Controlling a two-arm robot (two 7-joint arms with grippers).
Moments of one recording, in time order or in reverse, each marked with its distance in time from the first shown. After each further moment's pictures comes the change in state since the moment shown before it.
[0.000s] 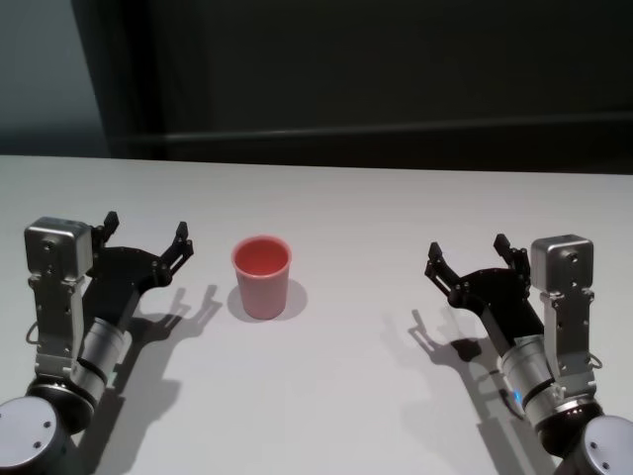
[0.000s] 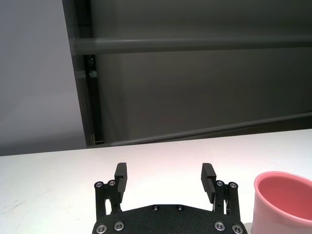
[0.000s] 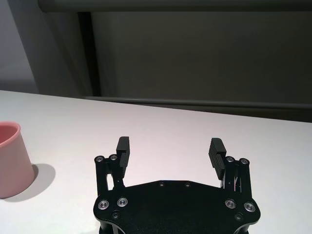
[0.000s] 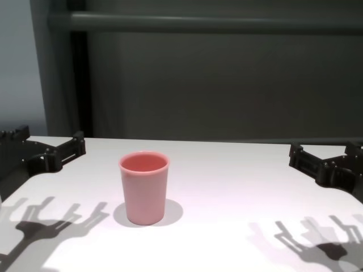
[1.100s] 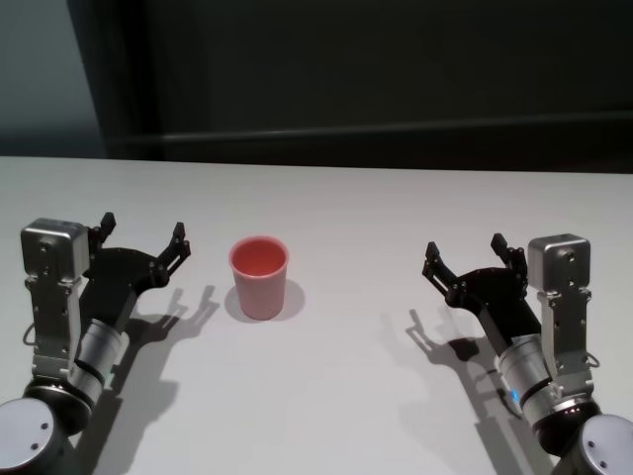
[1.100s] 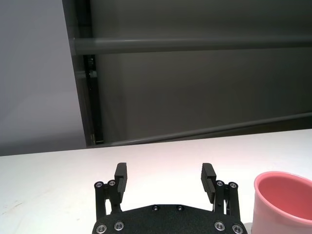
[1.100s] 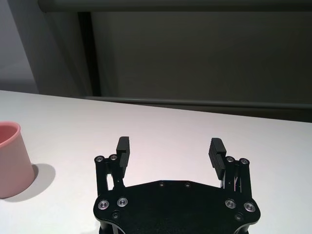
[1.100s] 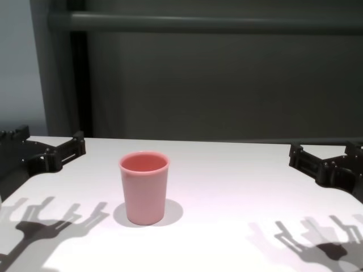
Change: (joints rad) left arm 0.000 0.000 0.000 0.000 0.000 0.000 0.000; right arm 0.000 0.000 0.000 0.000 0.000 0.000 0.000
